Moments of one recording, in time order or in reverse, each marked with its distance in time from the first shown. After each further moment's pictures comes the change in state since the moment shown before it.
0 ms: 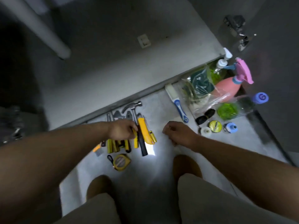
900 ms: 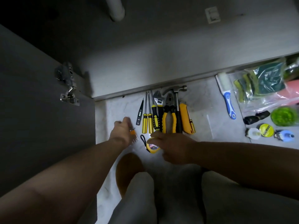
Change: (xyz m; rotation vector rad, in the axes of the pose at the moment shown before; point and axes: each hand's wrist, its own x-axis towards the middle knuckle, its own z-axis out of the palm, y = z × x) left_hand -0.019 -0.175 0.091 -0.271 0.479 -0.372; right_hand 0.002 -0.036 0.158 -1.113 -0.511 -0.683
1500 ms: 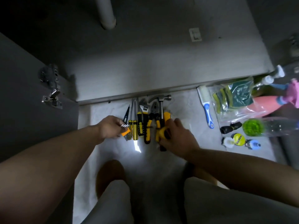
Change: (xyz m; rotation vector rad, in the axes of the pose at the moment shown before) left_hand 0.017 0.030 -0.038 -0.426 -0.250 0.003; right_hand -0.040 0.045 -0.017 0.211 0.424 0.546
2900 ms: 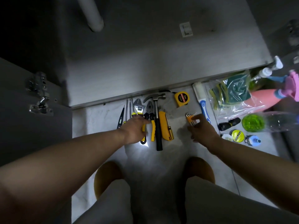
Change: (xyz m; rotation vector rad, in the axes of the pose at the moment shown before) left_hand -0.004 0.066 0.067 0.625 -0.128 0.315; right_hand -0.004 0.065 -0.052 0.628 -0.012 0.553
